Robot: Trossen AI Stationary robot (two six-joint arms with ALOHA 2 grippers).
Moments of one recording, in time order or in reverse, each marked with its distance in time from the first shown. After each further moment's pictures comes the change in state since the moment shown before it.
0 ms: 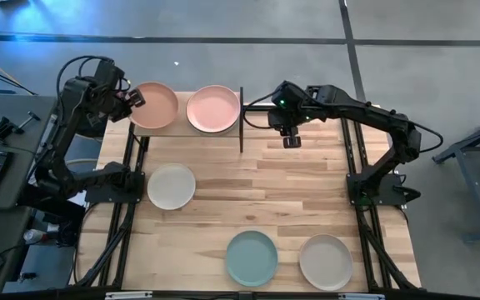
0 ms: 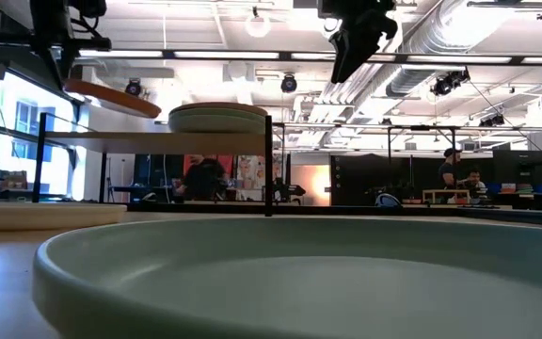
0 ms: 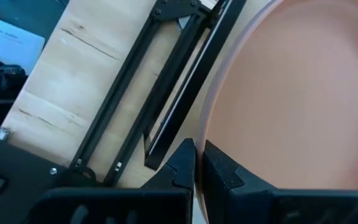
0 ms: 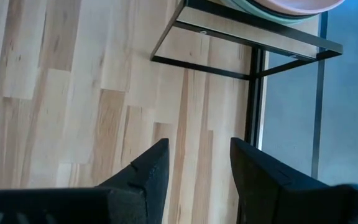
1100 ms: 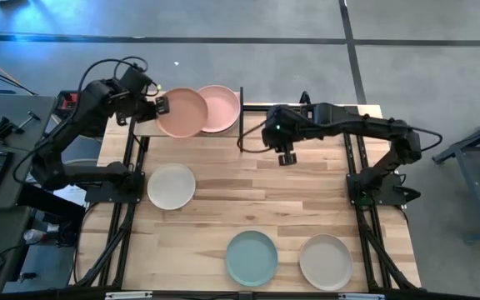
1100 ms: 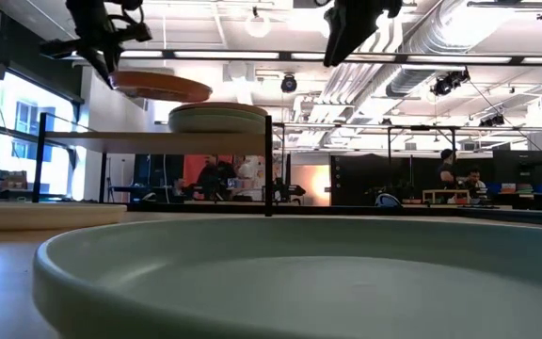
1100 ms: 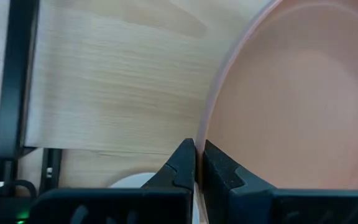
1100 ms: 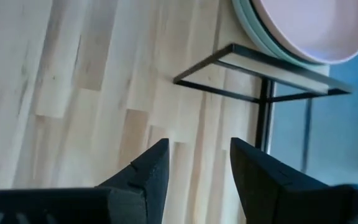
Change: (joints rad) left arm -0.372 0.055 0.005 0.139 0.070 -0.036; right arm 0.212 0.000 0.000 0.014 0.117 0.116
